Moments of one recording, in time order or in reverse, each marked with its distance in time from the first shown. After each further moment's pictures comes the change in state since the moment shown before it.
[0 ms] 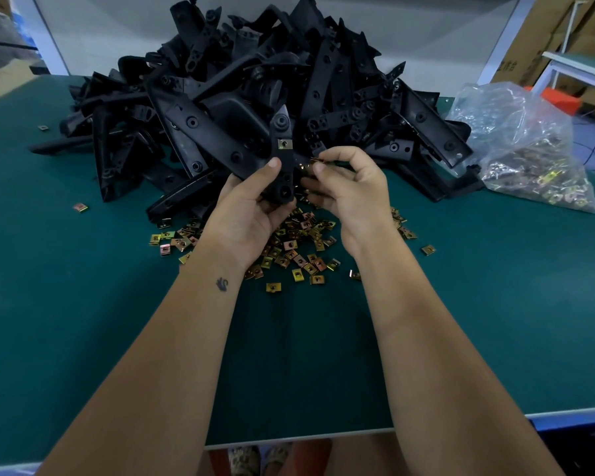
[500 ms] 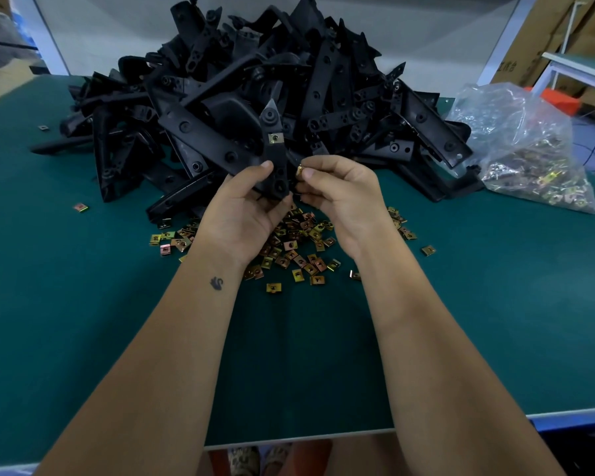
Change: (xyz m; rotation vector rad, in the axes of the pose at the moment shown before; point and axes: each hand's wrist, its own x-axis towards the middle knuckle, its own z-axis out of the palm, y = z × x) left_hand 0.001 0.003 -0.008 -0.109 -0.097 -0.033; right_hand 0.000 -0.001 0.003 -0.005 -0.124 0.031
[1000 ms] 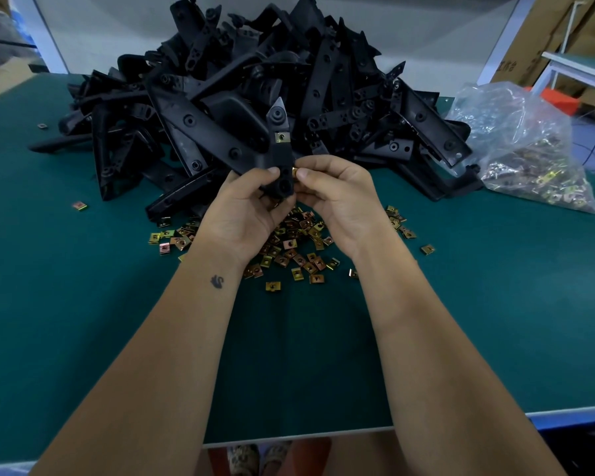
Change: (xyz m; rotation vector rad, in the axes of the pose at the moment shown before) left_hand 0.002 -0.003 0.003 0.037 -0.037 -0.002; right_hand 0.000 0.001 0.003 0.066 -0.086 0.013
